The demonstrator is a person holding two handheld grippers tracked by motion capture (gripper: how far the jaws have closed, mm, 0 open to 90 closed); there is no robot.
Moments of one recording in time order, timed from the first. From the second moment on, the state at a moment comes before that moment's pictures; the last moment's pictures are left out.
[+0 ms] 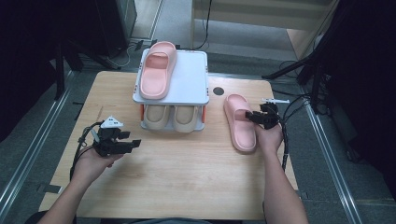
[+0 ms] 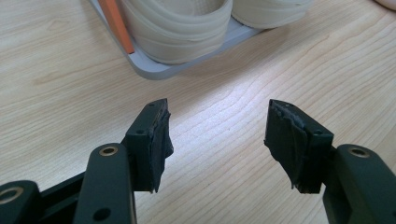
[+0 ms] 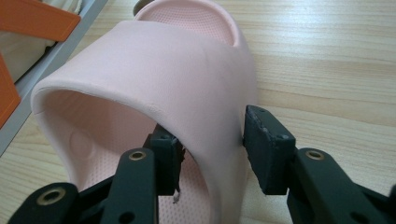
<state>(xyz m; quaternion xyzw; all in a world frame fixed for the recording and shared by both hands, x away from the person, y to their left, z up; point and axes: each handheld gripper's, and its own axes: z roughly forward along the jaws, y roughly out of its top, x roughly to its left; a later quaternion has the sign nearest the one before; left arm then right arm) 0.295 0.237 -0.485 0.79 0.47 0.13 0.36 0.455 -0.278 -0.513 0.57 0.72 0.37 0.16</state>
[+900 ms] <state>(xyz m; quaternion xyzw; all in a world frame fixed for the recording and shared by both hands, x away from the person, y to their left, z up) 0.295 0.237 -0.485 0.79 0.48 0.13 0.36 0.452 -0.278 -0.495 0.59 0.70 0.36 0.16</state>
